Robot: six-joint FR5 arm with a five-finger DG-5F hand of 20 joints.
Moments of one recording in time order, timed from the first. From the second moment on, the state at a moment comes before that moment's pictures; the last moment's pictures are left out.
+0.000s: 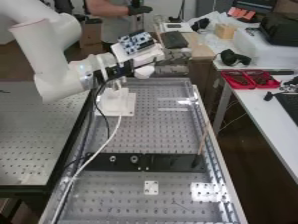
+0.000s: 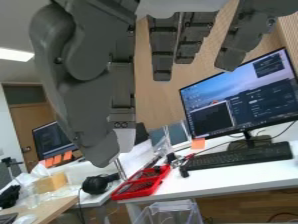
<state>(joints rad) 1.49 -1.94 -1.80 -2.40 -2.05 -0.40</state>
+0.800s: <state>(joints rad) 1.74 -2.12 -1.71 -2.46 -1.62 -0.41</state>
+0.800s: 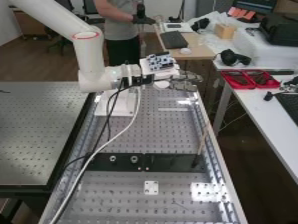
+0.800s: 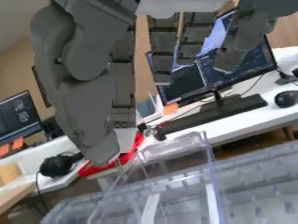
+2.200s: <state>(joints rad) 1.69 -1.80 -1.83 -2.61 -1.51 -0.46</state>
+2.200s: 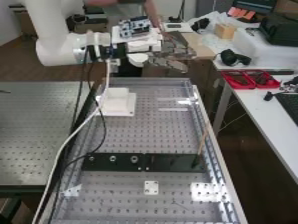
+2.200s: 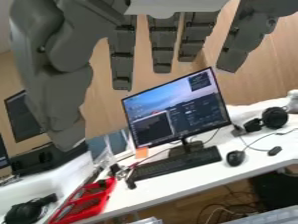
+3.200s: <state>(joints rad) 1.63 -1.62 -1.88 -2.71 -1.43 -0.61</state>
